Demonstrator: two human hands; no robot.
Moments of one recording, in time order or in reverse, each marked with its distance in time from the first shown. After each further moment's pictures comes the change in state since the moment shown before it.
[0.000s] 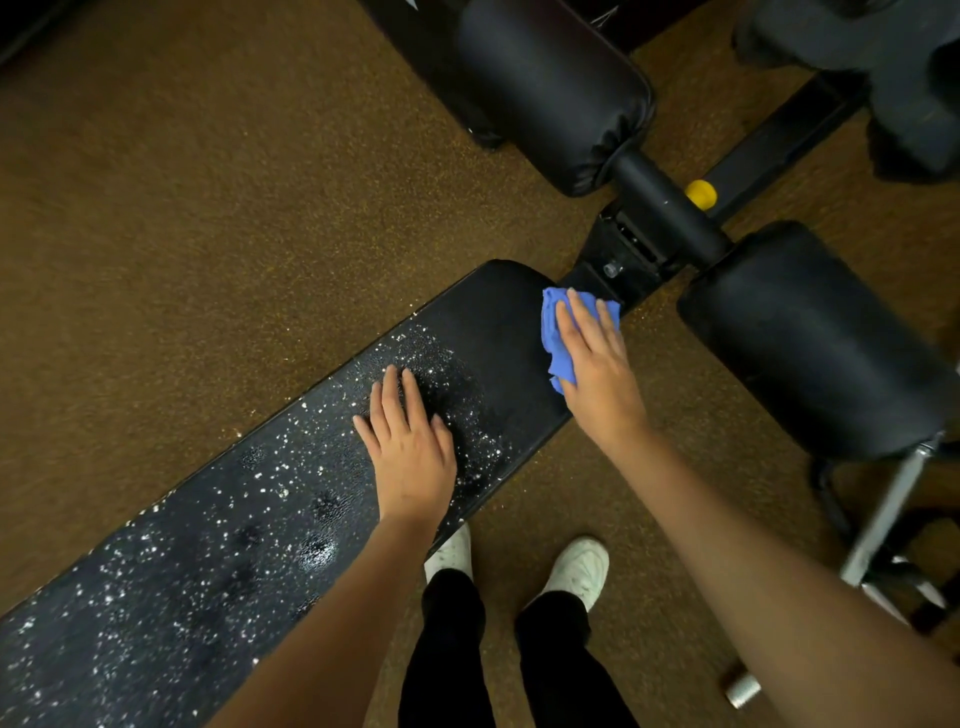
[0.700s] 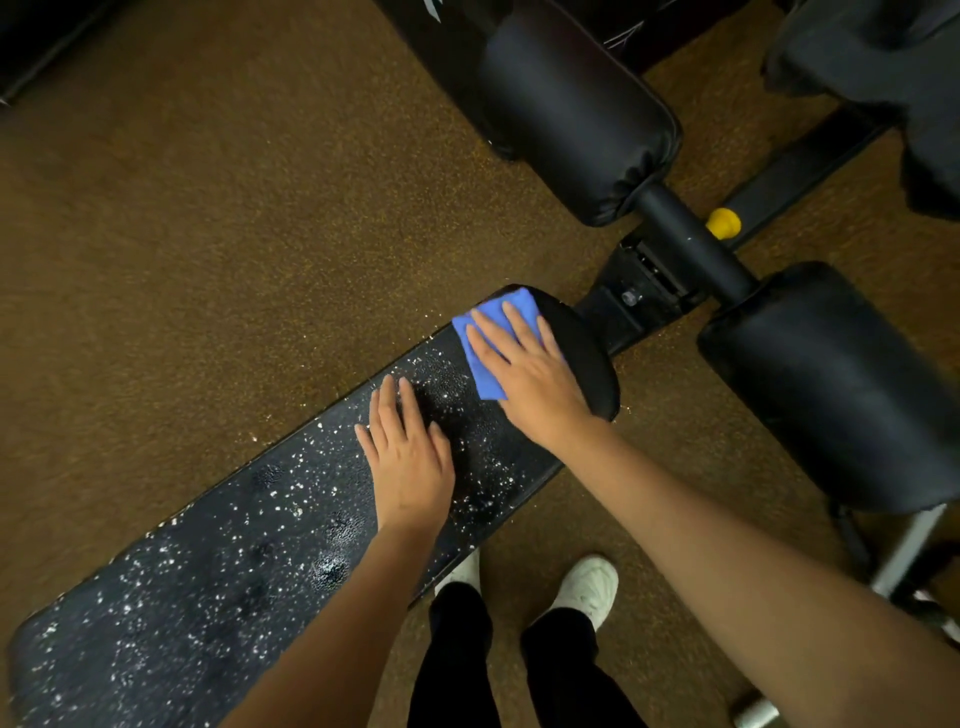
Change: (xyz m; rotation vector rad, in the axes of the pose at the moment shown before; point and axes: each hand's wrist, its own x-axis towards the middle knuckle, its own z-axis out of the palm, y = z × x) left_hand 0.018 -0.001 -0.014 -0.035 0.041 -0.052; right_hand 0.045 -0.053 0.018 -0.248 -0.141 -0.389
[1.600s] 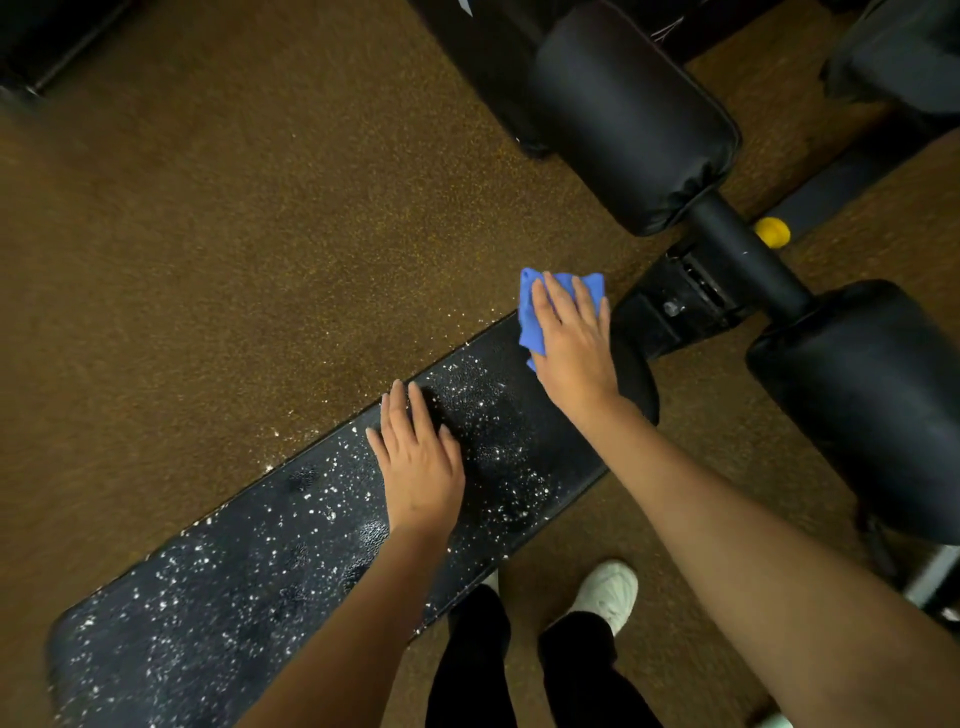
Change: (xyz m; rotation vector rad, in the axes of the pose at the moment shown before) left_hand 0.013 -0.022 -0.006 0.006 -0.035 -0.057; right_hand 0.038 0.004 -0.011 0.069 0.020 0.320
